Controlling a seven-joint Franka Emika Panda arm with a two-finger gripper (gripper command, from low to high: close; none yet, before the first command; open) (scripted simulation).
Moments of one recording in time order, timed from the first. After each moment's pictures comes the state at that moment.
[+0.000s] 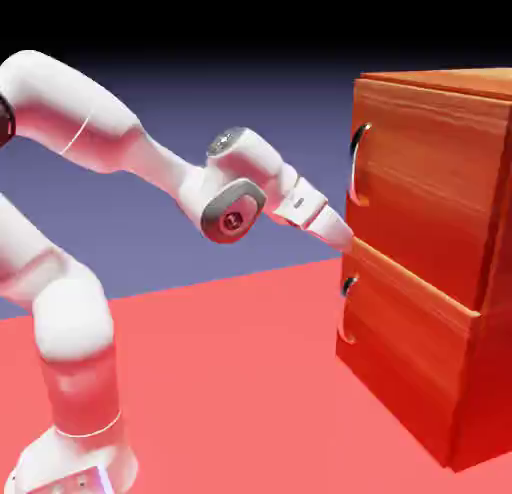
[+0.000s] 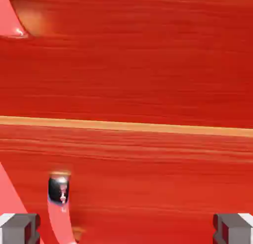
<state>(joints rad) -0.03 -0.59 0.04 -2.80 0.12 3.03 0.79</state>
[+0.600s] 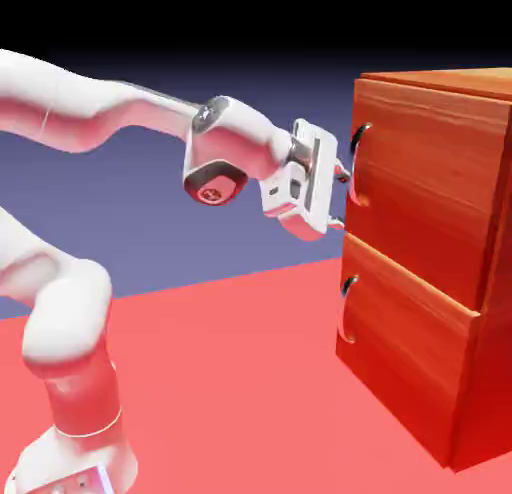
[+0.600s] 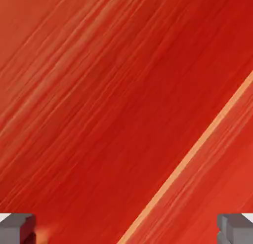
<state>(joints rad) -0.29 -0.72 0.34 -2.70 0.90 2.97 1.12</state>
